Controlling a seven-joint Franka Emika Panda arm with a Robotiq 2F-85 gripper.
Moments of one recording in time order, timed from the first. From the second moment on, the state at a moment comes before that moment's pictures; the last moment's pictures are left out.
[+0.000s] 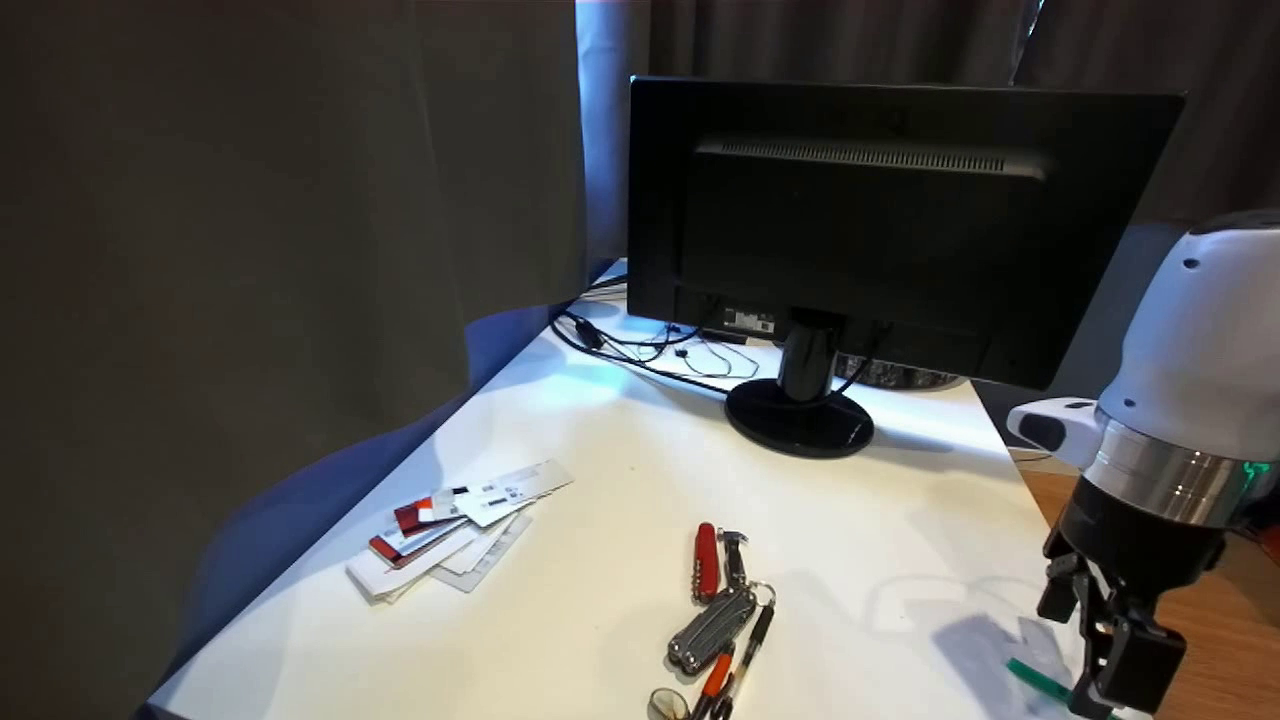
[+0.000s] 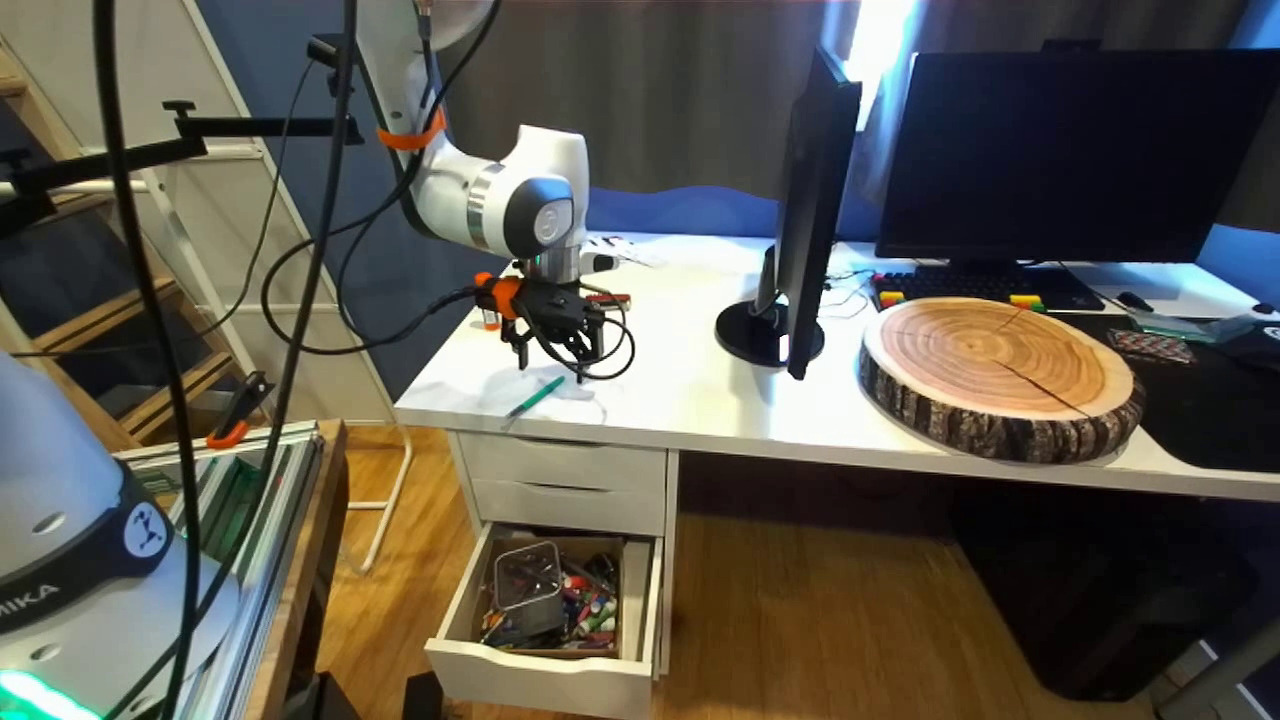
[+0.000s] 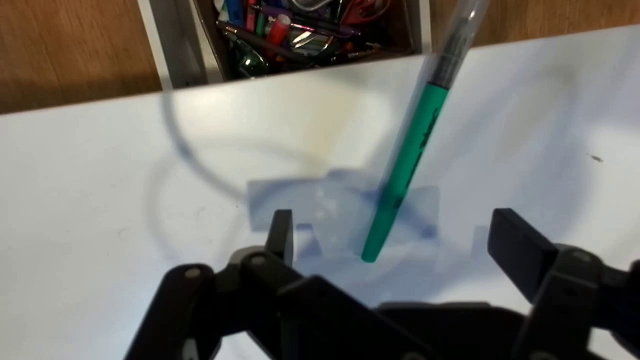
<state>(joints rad) 0.41 0.56 0.26 -2.27 -0.24 2.77 -0.17</state>
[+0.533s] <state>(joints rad) 0.46 0.59 0.21 -2.27 -0.26 2.82 -0.14</state>
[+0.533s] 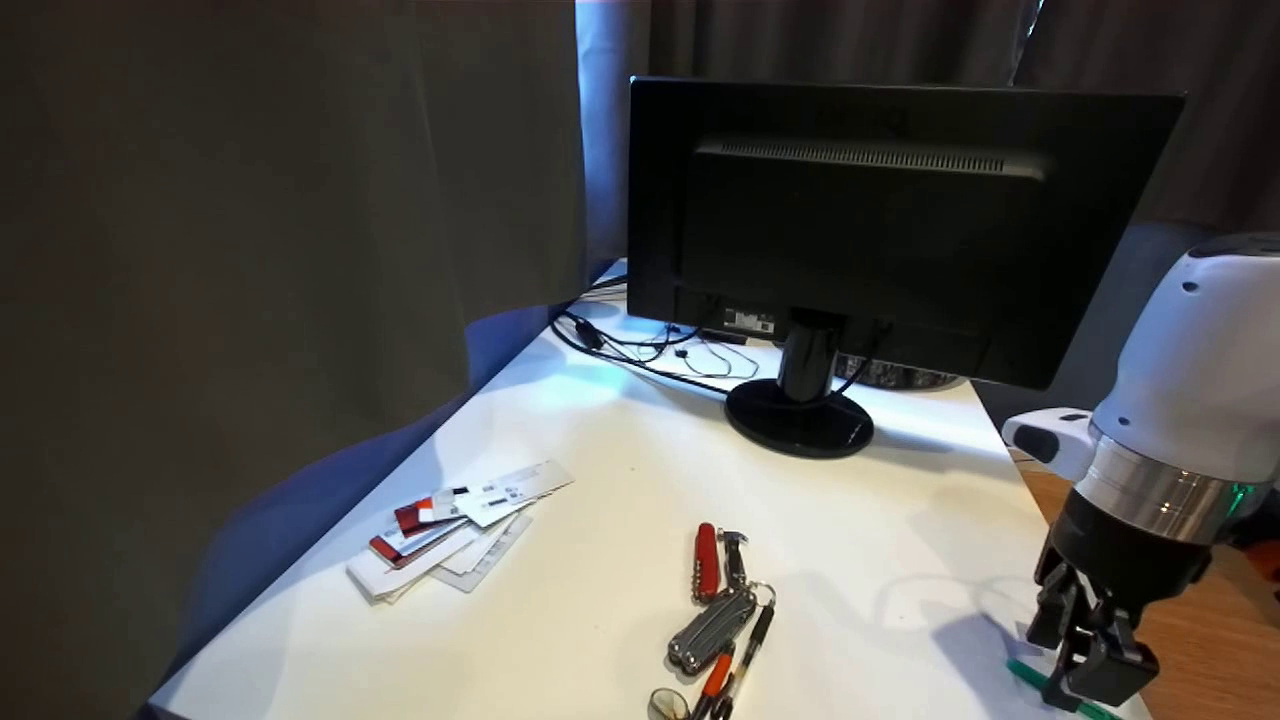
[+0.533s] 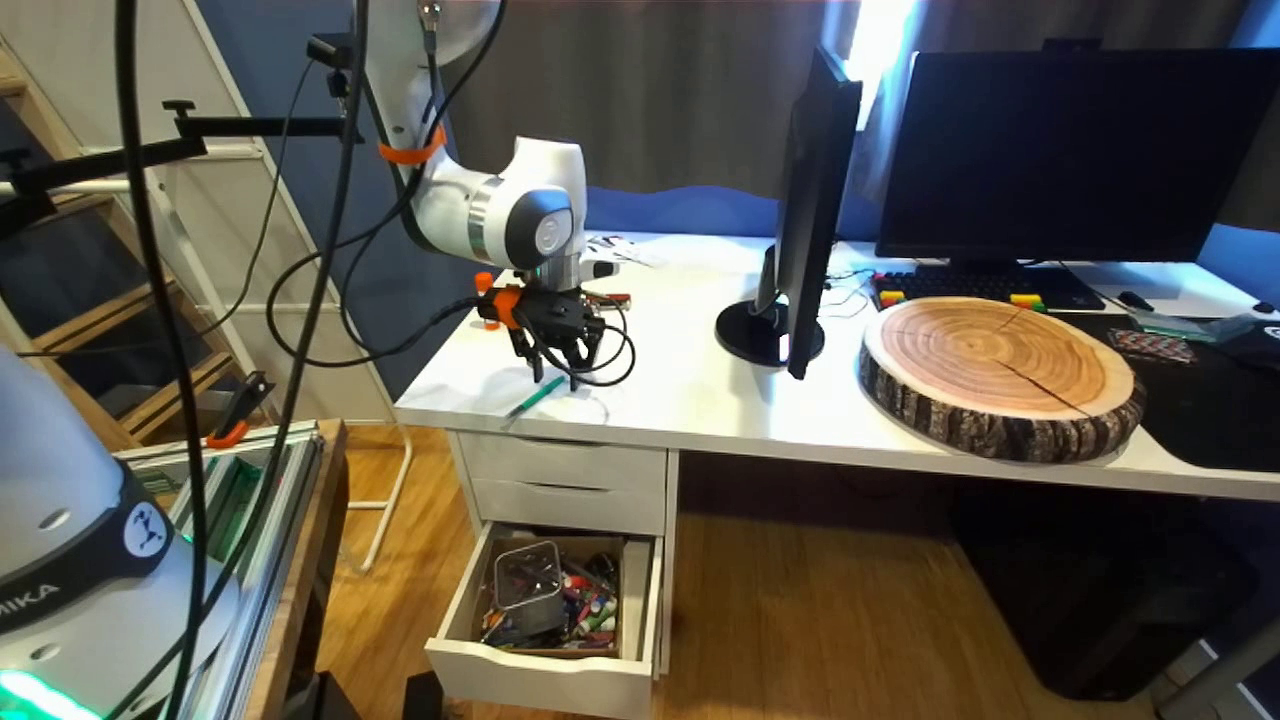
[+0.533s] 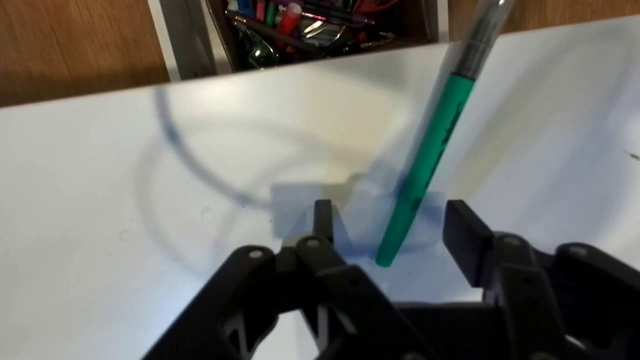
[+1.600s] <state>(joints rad) 0.37 0.57 0.27 -2.33 -0.27 2.84 -0.25</state>
